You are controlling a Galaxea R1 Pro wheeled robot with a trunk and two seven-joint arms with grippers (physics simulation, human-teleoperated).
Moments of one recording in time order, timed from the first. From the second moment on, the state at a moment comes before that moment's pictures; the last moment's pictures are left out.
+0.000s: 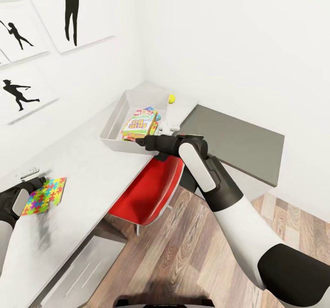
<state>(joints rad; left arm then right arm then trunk) -0.95 0.43 0.38 -0.52 0.16 0.25 0.08 -1.07 0.17 0.48 -1.31 -0.80 0.85 -0.32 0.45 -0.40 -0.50</state>
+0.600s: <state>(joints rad) -0.95 0.43 0.38 -0.52 0.16 0.25 0.08 -1.07 0.17 0.48 -1.32 -0.80 0.85 -0.32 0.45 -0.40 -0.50</state>
